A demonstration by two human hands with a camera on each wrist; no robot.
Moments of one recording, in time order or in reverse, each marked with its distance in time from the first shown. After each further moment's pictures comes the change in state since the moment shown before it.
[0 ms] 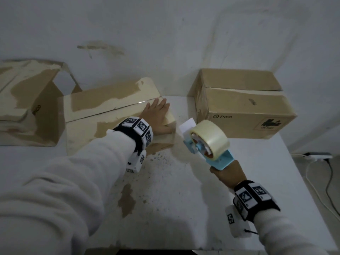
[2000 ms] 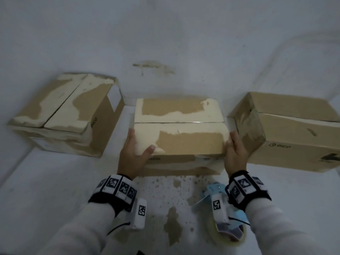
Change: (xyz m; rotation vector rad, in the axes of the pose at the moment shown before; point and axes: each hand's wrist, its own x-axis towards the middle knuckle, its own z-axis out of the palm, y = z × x) left_hand -0.128 -0.155 0.053 -0.884 0.622 -0.459; right_hand 0.073 -0.143 0.089 0.622 0.399 -0.204
